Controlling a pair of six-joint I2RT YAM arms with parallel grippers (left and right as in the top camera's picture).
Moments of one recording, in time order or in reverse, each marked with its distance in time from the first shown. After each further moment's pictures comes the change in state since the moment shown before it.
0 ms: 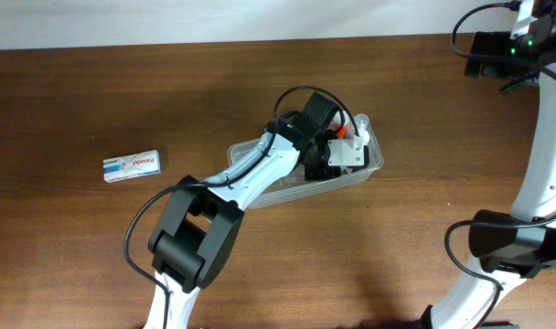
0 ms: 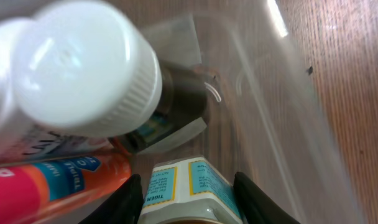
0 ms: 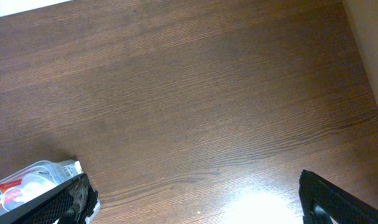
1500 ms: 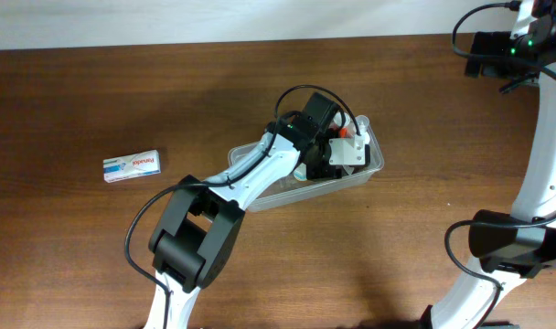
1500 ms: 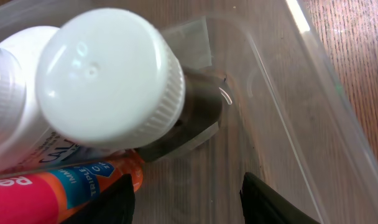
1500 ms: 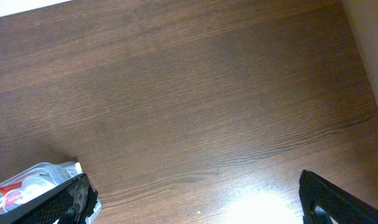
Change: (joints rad) left arm 0.000 0.003 0.000 0.027 0.001 0.003; right arm 0.000 0.000 0.000 0.000 0.000 0.000
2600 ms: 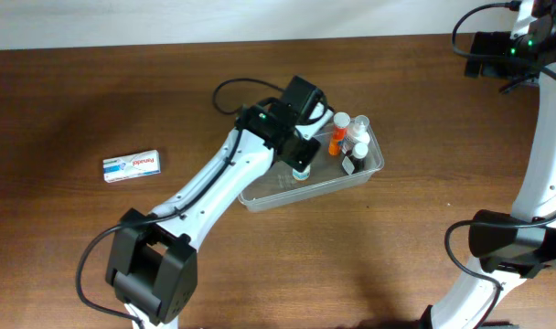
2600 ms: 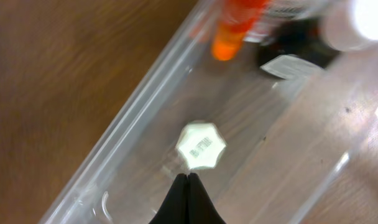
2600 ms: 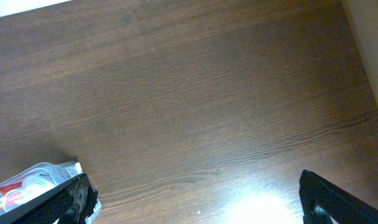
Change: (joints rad) left arm 0.047 -0.244 0.011 -0.326 -0.348 -0.883; right arm 0.000 0.000 0.000 0.000 0.000 0.000
